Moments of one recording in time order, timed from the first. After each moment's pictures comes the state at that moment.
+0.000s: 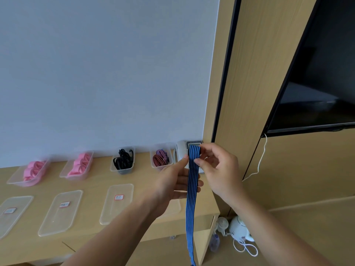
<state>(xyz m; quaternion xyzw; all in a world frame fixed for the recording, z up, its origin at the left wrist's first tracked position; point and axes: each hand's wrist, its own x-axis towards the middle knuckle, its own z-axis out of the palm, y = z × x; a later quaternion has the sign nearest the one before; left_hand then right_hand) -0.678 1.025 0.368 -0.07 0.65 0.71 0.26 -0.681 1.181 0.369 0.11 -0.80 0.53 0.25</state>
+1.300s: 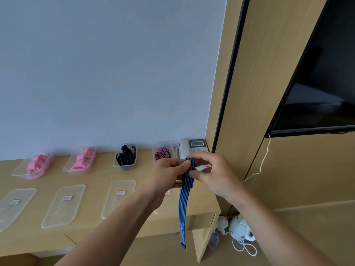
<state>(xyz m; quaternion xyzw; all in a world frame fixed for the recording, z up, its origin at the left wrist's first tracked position) -0.679 1.012 0.365 0.00 0.70 0.70 0.14 -0.686 1.180 0.364 0.12 -0.84 0.52 0.05</state>
